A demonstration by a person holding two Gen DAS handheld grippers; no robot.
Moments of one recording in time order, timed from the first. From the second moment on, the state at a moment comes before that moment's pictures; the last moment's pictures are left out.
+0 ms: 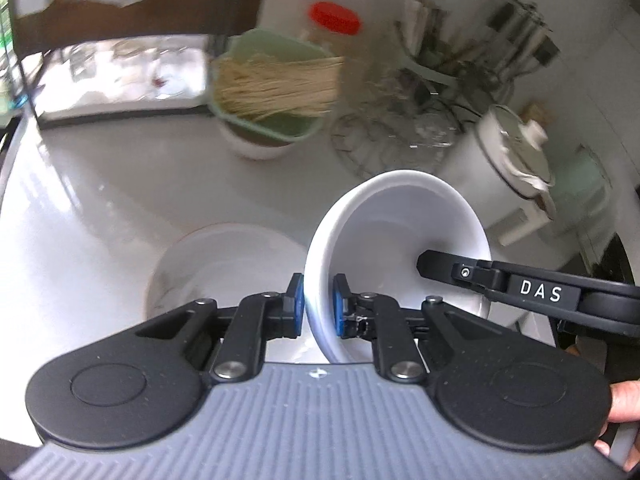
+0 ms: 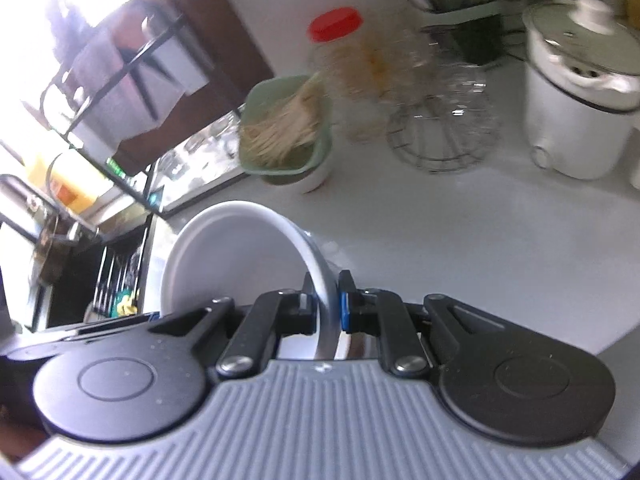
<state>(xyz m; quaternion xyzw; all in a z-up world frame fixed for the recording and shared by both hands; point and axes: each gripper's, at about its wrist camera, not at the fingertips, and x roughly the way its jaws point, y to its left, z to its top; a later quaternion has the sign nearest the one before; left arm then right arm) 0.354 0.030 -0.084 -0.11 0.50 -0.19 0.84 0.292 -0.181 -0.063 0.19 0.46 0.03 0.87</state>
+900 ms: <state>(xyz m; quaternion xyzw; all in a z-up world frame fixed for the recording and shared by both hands) 0.373 0.087 -0.190 -0.18 0.54 -0.11 0.82 0.338 -0.117 -0.167 0.12 0.53 0.04 0.84</state>
